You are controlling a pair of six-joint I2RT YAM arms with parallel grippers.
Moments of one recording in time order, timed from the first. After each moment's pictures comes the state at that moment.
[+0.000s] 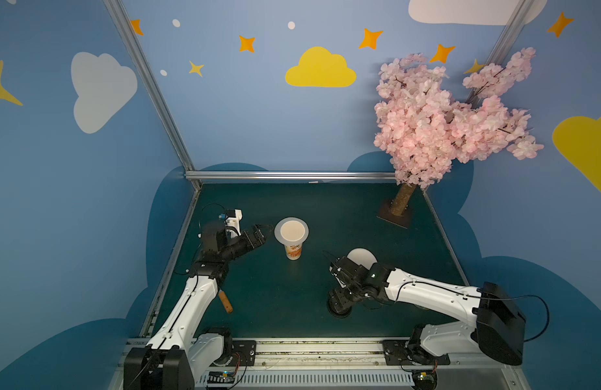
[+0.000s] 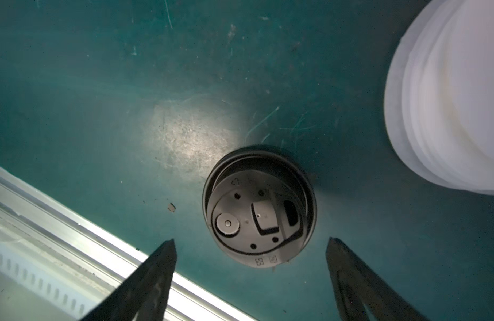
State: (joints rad) left arm -0.03 1.03 0.63 -0.01 0.62 -0.72; right arm 1.04 1.37 0.83 -0.75 -0.02 0.51
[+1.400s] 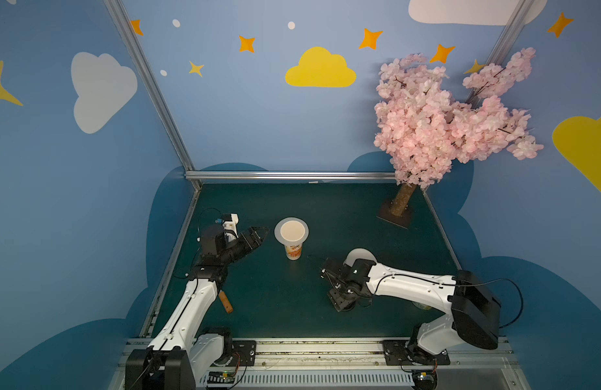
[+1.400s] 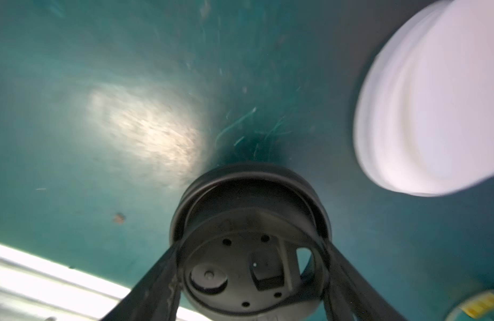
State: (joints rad) left arm -0.01 1.02 0.58 0.03 0.60 -0.80; right arm 1.09 1.51 1.03 -0.94 0.16 0.44
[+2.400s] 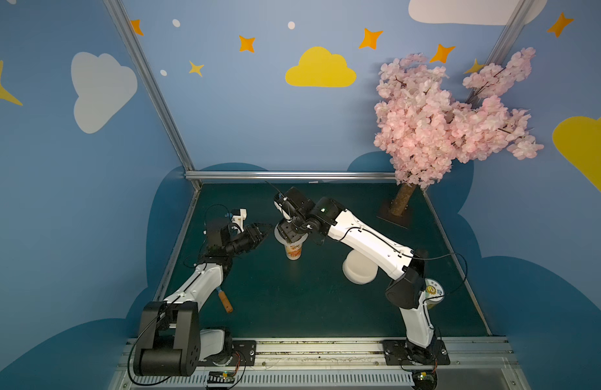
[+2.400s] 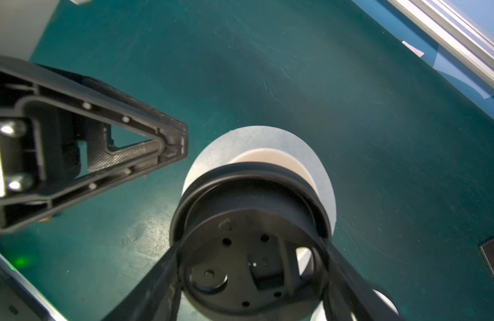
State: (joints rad) left arm 0.00 1.28 0.60 0.32 0.82 -0.94; right arm 1.01 2.07 2.21 -1.12 0.20 0.16
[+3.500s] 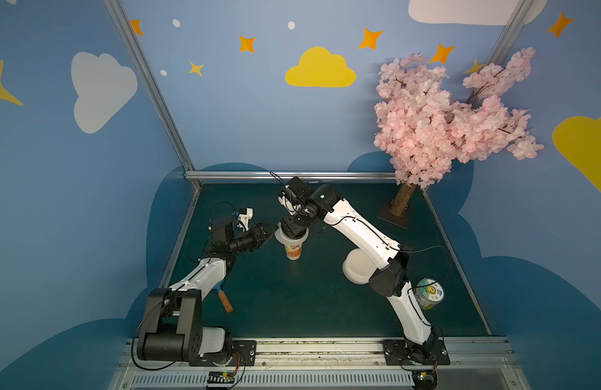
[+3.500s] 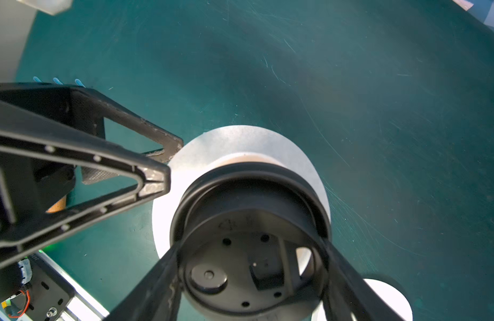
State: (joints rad) left arm -0.03 1.37 0.64 0.33 0.89 -0.92; right arm 0.93 2.26 2.52 -1.34 0.06 0.17
